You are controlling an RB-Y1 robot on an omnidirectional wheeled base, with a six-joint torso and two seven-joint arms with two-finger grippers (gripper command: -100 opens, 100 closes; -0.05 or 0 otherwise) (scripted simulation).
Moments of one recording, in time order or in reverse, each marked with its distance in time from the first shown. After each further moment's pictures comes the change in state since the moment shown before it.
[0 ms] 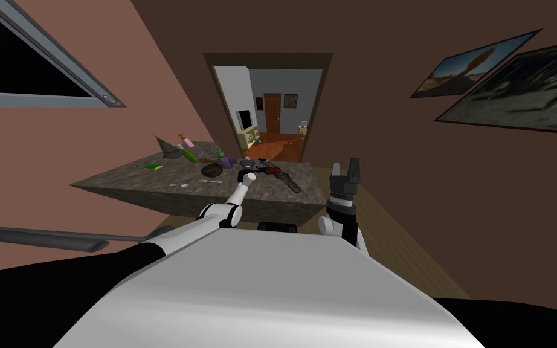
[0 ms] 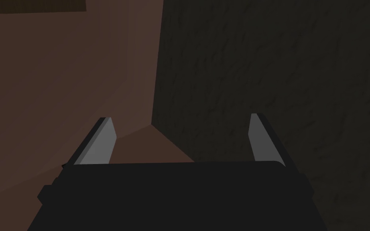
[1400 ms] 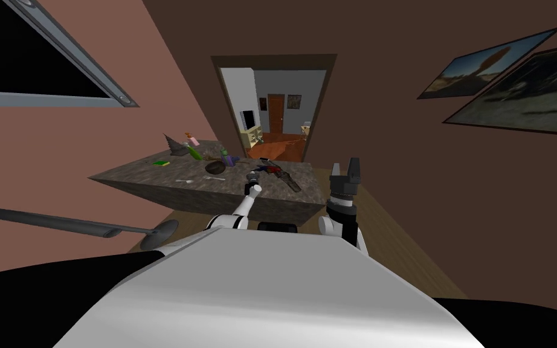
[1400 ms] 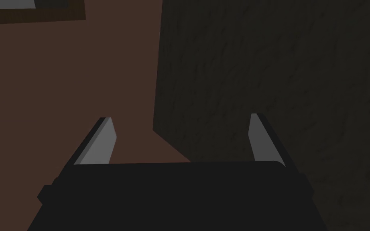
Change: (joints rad) left arm 0.140 -0.153 0.027 0.054 -0.006 -0.055 -0.013; right arm 0.000 0.000 0.000 0.000 0.000 0.000 0.000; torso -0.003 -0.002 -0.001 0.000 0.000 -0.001
